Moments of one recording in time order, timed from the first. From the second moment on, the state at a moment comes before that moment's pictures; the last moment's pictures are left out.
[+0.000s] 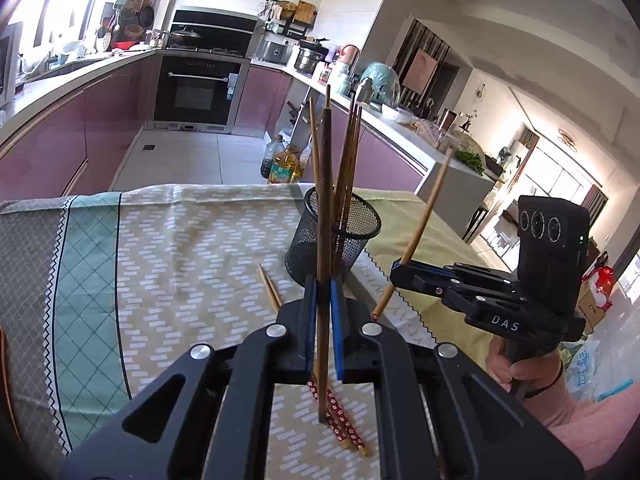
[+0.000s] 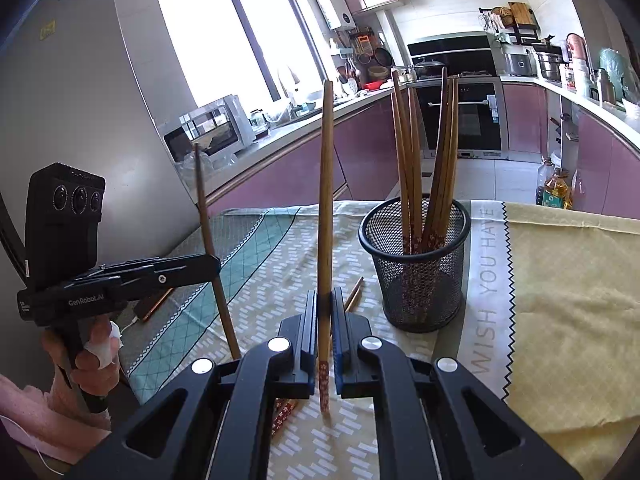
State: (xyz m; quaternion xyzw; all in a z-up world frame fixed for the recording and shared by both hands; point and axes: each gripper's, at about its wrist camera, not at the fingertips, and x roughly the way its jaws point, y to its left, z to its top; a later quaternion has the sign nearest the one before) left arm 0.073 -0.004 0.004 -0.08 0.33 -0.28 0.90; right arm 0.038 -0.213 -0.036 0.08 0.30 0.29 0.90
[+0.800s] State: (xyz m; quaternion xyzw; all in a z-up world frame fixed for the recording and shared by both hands) left arm 0.080 -0.032 0.015 -0.06 0.31 -0.29 0.91; right arm 0.040 -0.223 -0.020 0.08 0.28 0.28 0.91
